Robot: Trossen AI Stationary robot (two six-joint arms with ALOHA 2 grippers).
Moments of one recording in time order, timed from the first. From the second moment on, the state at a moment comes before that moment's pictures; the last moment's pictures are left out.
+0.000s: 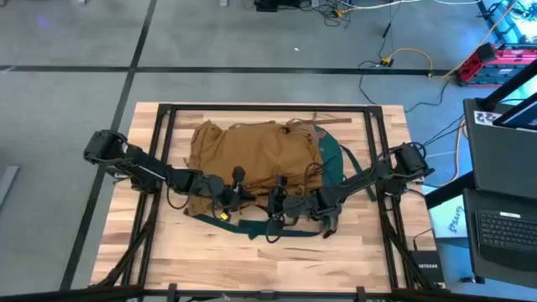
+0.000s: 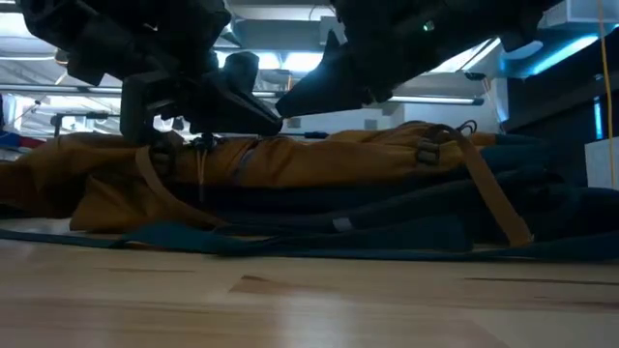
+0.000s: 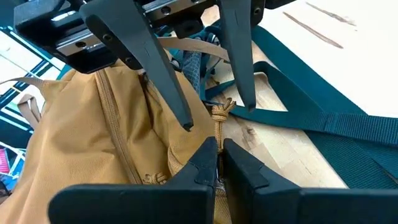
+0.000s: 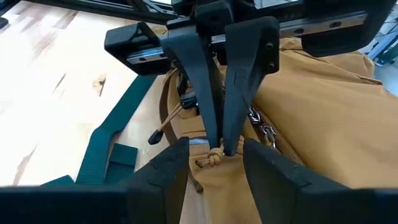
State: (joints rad) left arm -0.21 1.49 0.53 0.56 -0.19 0.54; right arm 0.32 1.83 0.99 0.35 0.45 0.02
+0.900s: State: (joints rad) left arm -0.21 1.50 0.53 0.55 -0.19 0.53; right arm 0.32 1.90 1.01 0.41 0.43 0.01
